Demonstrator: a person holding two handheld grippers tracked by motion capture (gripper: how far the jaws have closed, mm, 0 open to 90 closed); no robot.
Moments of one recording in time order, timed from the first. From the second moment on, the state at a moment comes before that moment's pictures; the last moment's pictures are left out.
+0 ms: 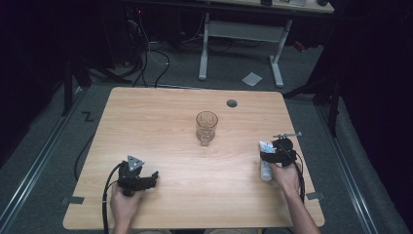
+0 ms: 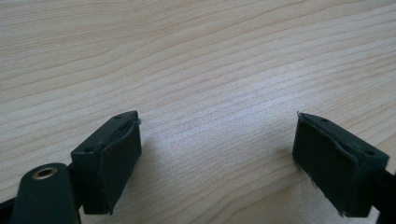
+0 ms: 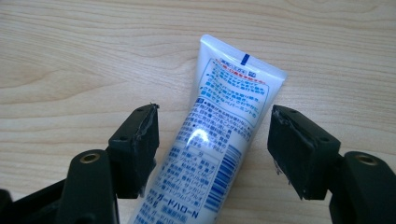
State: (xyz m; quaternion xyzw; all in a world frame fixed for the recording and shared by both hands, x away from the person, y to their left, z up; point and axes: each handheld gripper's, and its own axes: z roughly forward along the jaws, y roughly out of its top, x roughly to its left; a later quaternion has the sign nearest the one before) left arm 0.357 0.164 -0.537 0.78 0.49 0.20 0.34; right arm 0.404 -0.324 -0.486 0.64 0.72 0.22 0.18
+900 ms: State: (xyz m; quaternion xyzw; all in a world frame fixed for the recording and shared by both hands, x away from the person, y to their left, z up) left arm 0.357 0.164 -0.537 0.78 0.49 0.20 0.34; right arm 0.432 -0.318 -0.503 0.65 0.73 0.16 0.16
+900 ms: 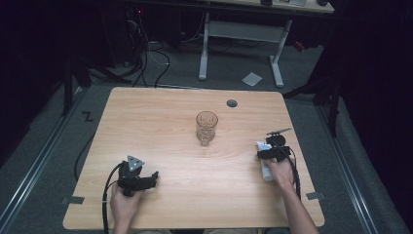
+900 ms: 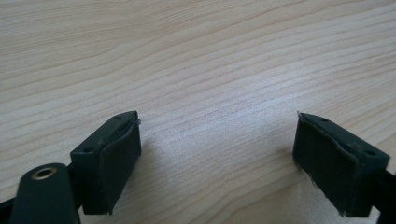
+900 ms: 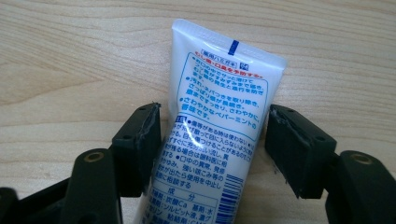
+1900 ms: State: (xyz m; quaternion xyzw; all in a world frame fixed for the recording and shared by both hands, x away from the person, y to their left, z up) left arm 0.357 0.164 -0.537 0.78 0.49 0.20 0.34; right arm 0.423 -0.339 -0.486 0.61 0.75 0.24 0.09
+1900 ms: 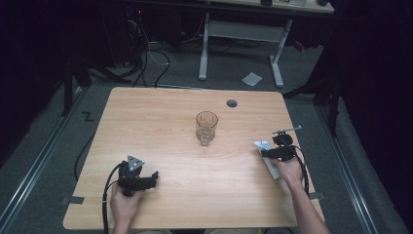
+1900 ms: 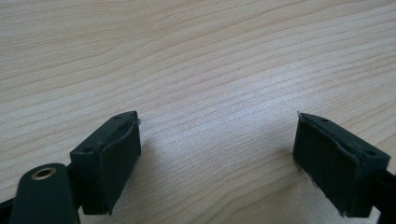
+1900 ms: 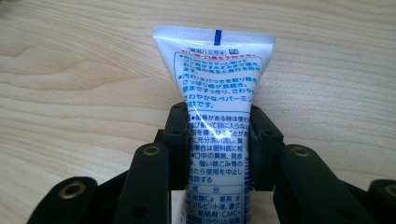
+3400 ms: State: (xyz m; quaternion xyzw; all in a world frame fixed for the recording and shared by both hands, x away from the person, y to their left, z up) left arm 0.357 0.164 -0.537 0.78 0.49 0.20 0.34; right arm 0.409 -0.275 -0.409 0.44 0.80 0.40 0.12
